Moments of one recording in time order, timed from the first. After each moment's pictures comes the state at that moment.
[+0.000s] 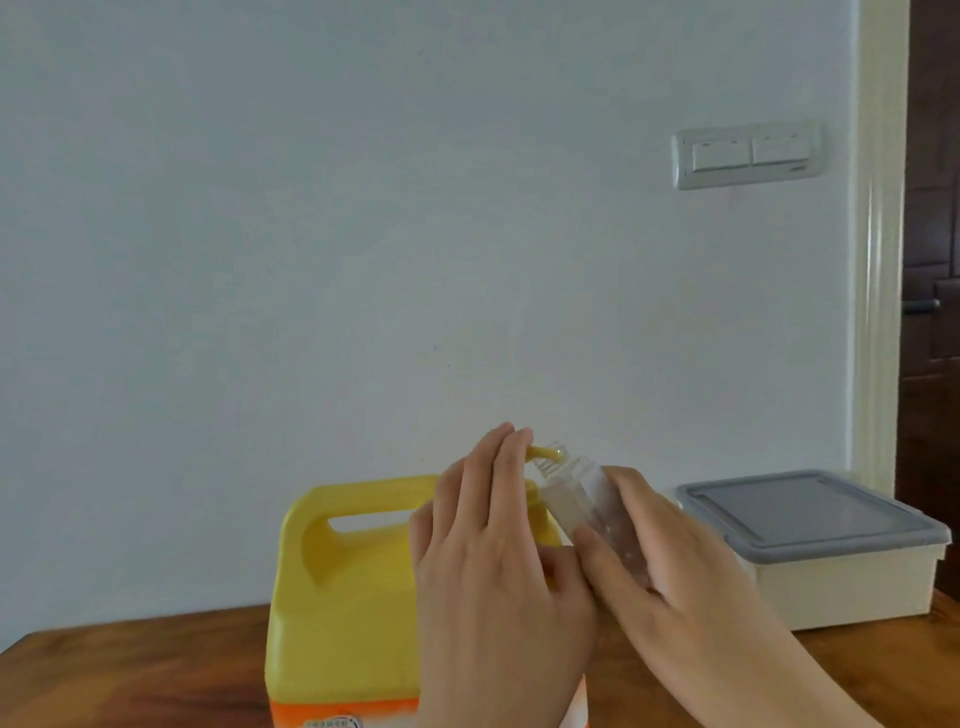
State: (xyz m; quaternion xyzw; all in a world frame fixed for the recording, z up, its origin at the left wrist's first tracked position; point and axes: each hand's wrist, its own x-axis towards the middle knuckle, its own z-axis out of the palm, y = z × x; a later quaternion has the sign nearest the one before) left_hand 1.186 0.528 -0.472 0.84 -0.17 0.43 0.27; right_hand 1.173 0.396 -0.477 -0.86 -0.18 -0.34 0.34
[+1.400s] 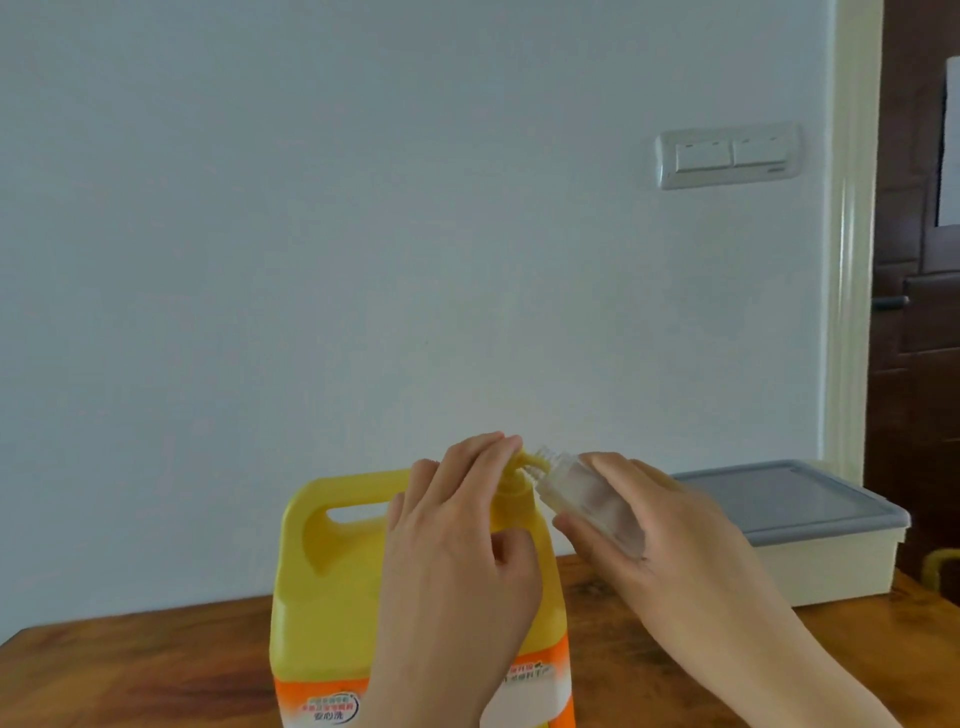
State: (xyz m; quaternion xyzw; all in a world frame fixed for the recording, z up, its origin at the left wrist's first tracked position) left_hand 1.182 0.550 -0.465 0.85 -0.19 0.41 0.27; right_hand 1.165 0.389 -0.469 -0.89 -0.13 -0.35 0.25
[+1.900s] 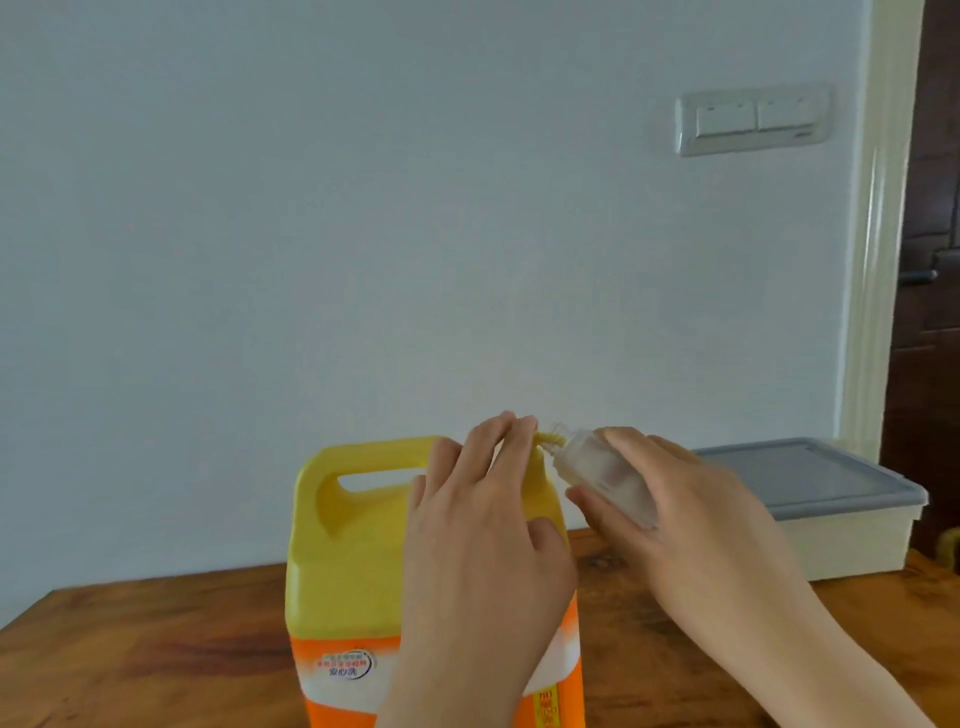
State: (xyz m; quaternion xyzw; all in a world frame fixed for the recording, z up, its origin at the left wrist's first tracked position) left_hand 1.172 0.542 -0.470 0.88 -0.16 0.38 0.22; right_hand 1.166 0.390 -0.473 -0.90 -0.09 -0.36 0.22
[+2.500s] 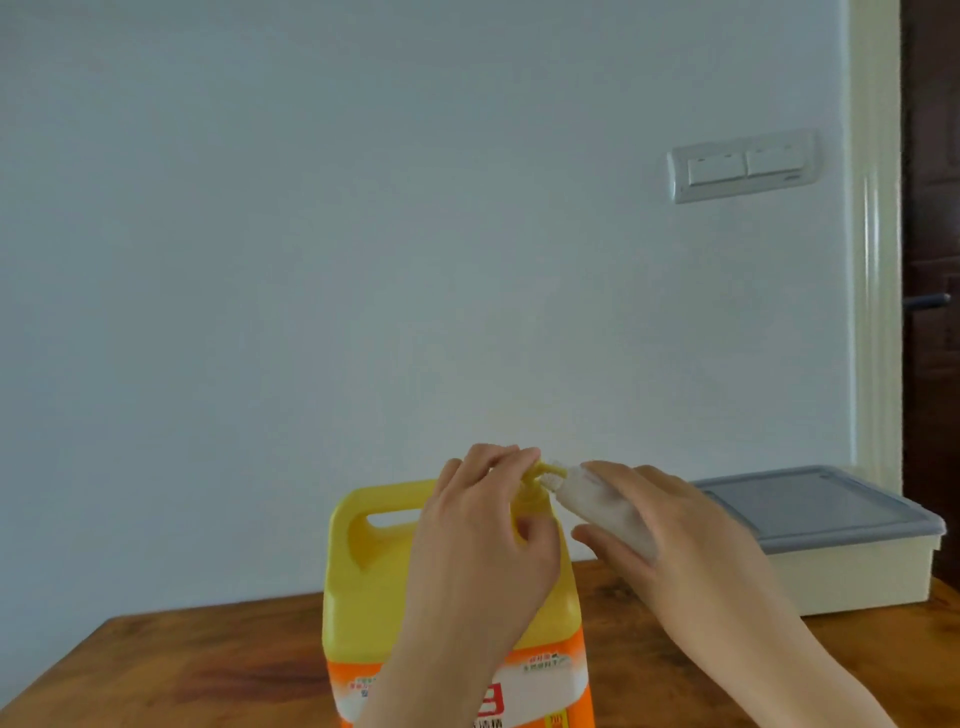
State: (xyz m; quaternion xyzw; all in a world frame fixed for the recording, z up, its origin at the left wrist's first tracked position) left_hand 1.177 0.551 -0.448 0.87 -0.19 0.38 0.26; right_hand 1.164 0.385 -0.467 -0.91 -0.11 -0.35 0.21
